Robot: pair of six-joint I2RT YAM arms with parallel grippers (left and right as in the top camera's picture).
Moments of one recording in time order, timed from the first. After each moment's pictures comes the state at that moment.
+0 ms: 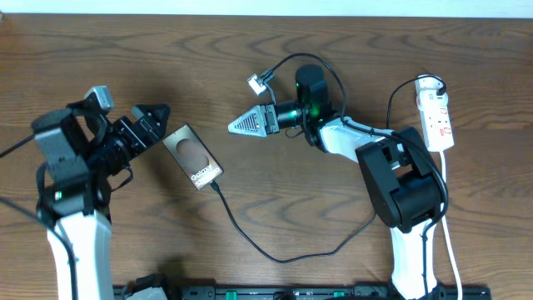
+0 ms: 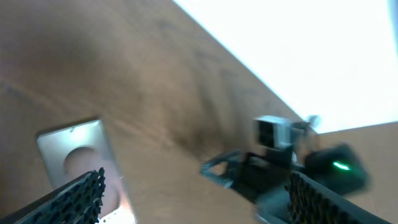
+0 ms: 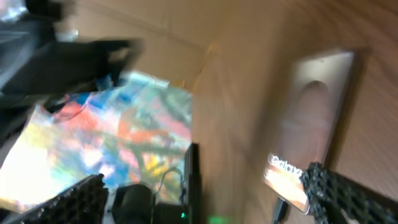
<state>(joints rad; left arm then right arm) 0.33 1.08 0.89 -0.46 0.69 -0.50 0.46 2.19 1.27 0.56 -1.30 0.84</state>
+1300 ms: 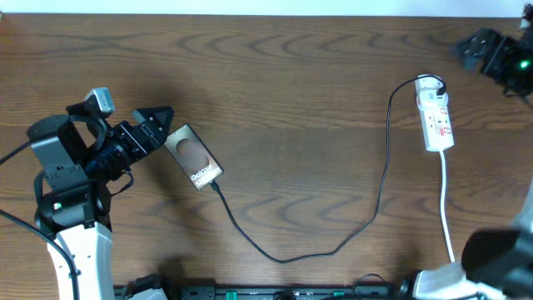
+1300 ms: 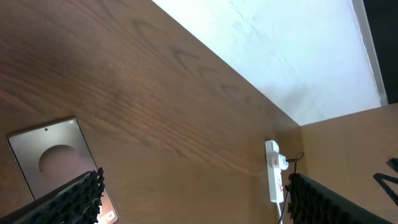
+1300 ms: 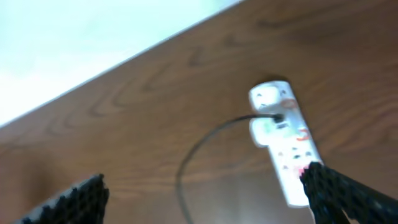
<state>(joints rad) 0.33 1.03 0.89 -0.48 0.75 -0.50 -0.39 1.73 1.89 -1.06 -0.44 0.12</state>
